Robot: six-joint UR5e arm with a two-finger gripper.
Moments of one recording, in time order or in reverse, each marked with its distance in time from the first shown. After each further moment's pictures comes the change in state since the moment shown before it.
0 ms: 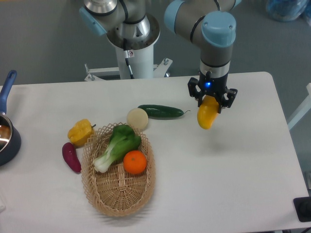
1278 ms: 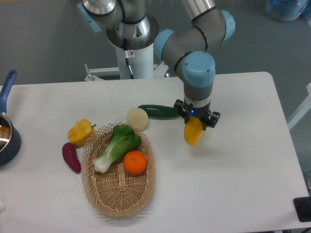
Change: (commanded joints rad) arm -0.175 -0.228 0.020 0.139 0.198 -0.207
